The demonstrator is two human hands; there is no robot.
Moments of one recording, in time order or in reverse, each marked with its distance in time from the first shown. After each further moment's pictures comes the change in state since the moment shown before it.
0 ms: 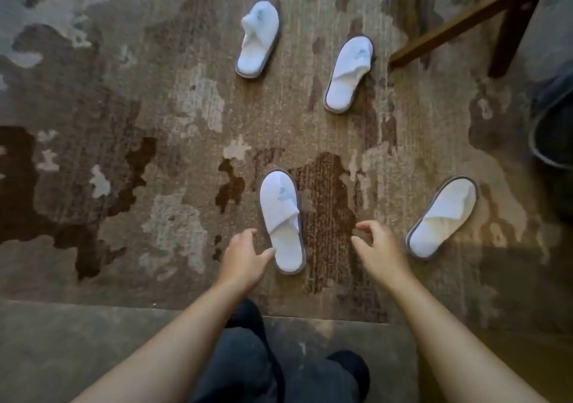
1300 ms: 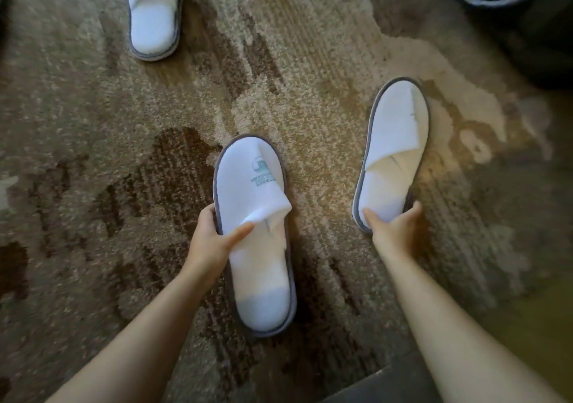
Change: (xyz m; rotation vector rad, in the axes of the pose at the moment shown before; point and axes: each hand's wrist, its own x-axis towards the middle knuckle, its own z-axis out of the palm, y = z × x) left_hand 0.194 0.054 0.258 -0.384 -0.231 0.313; right_hand 0.195 0.312 0.037 0.402 0.744 0.573
